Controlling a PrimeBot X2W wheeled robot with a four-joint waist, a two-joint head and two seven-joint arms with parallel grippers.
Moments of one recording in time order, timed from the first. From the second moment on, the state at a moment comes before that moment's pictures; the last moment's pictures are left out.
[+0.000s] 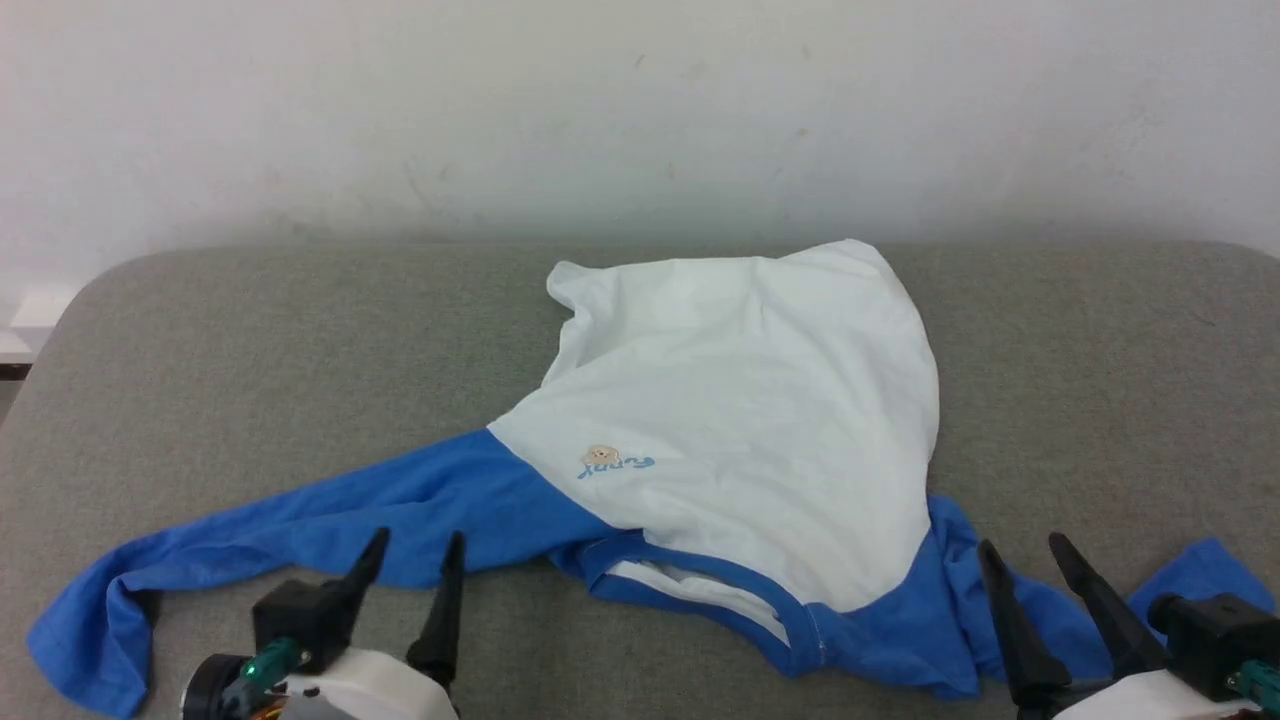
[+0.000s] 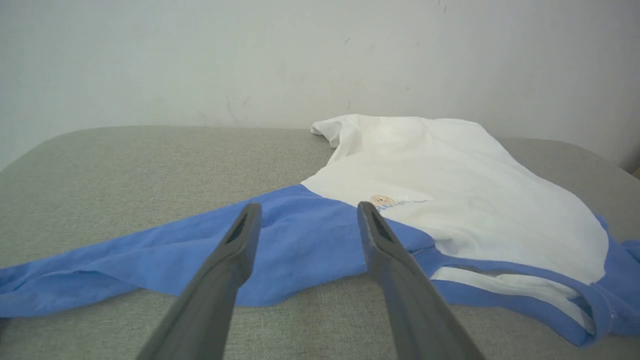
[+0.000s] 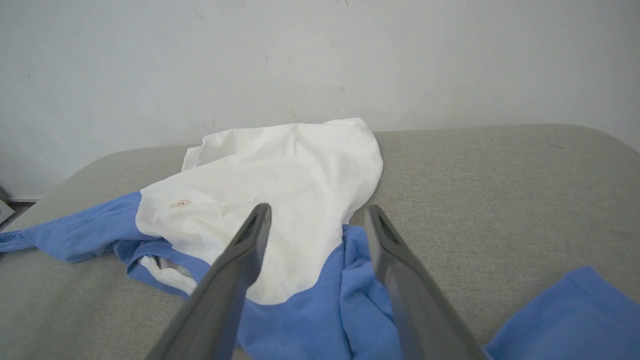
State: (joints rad) left arm 0.10 0.19 -0.13 -0.01 -0.27 0.01 -0.05; right arm 0.26 -0.09 0.01 -0.21 0.28 0.13 0.08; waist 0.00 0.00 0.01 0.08
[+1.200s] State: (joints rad) left arm -0.61 0.45 -0.42 0.65 -0.51 -0.12 0.52; right arm 0.16 -0.07 0.07 -0.27 0.26 0.13 0.11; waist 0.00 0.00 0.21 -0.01
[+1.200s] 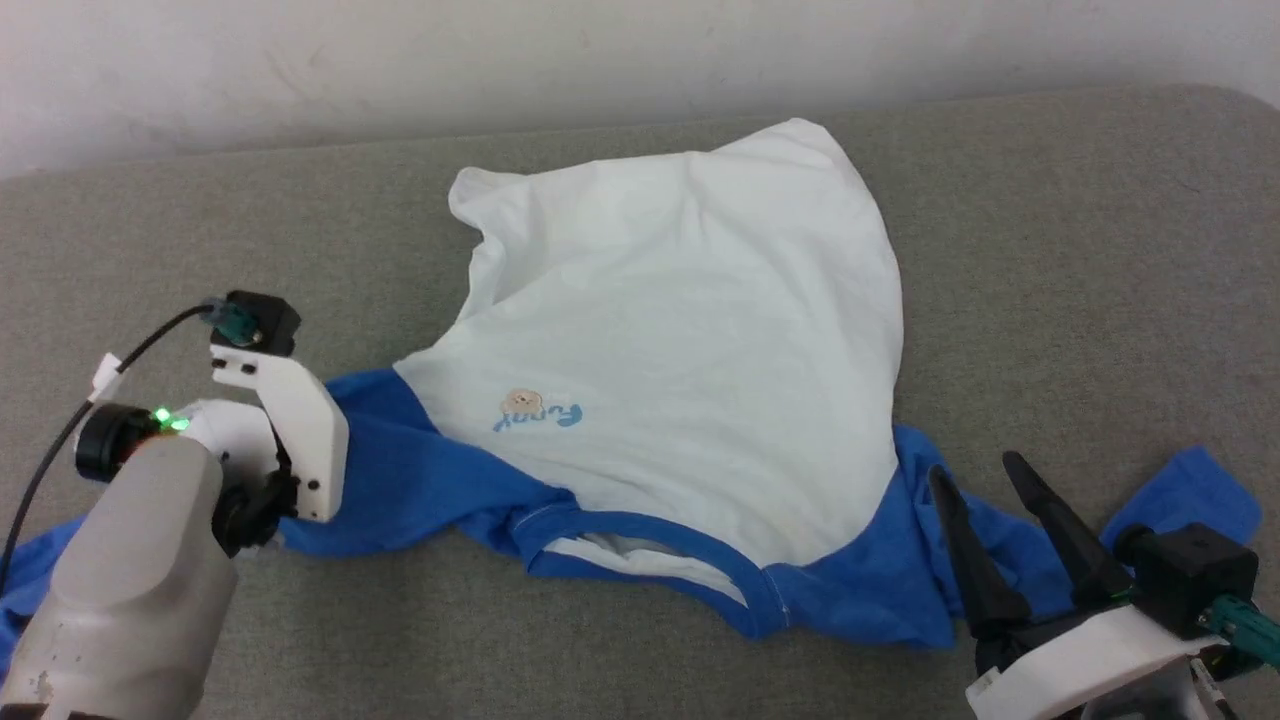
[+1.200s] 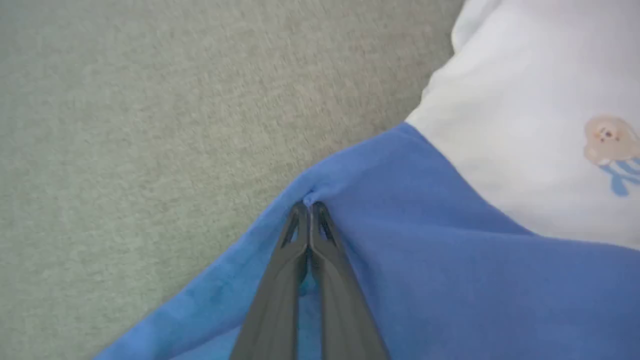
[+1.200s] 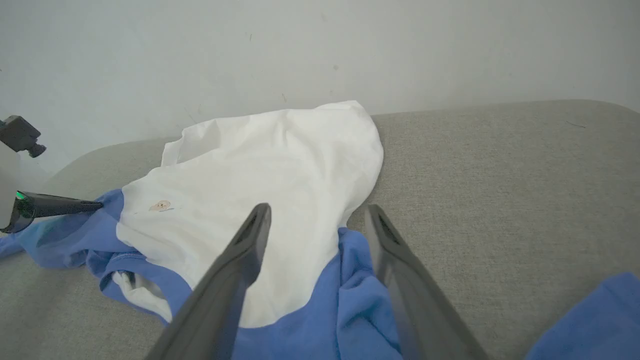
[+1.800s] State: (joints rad) left arm -0.64 0.40 -0.27 0.84 -0.58 -0.03 0.14; right arm 0.15 -0.06 0.09 -0.24 0.29 0.13 0.10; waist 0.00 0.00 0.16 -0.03
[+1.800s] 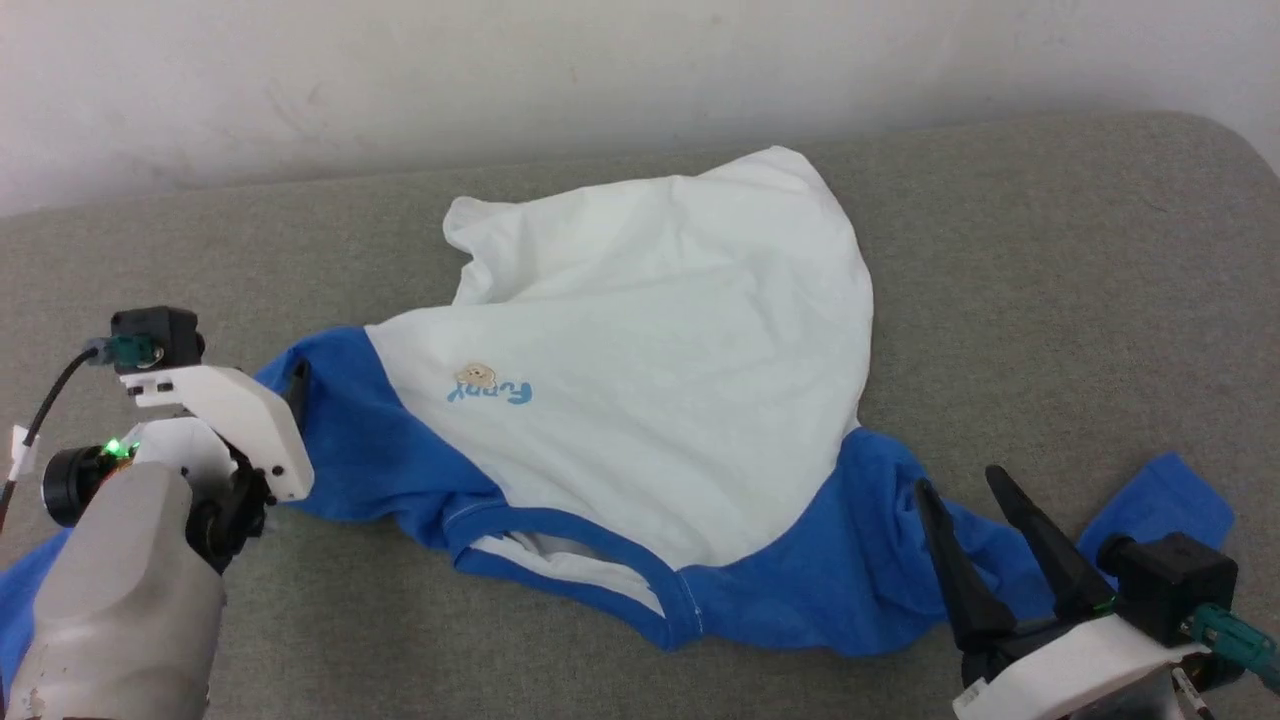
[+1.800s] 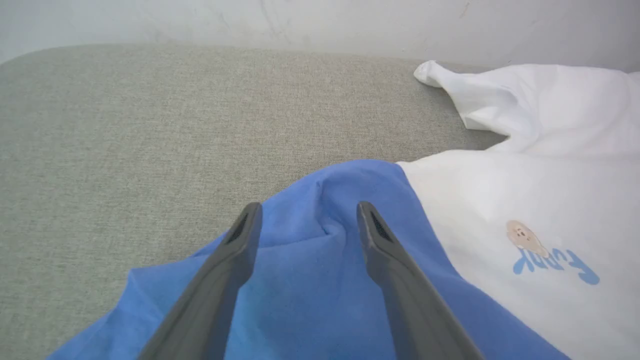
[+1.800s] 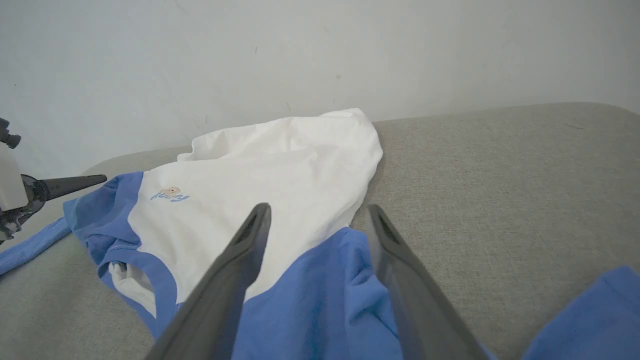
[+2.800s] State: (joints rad) left arm -0.45 0.48 -0.39 0.47 -0.70 -0.03 0.83; right arm 0.16 -0.06 0.10 -0.23 0.30 0.13 0.11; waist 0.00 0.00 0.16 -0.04
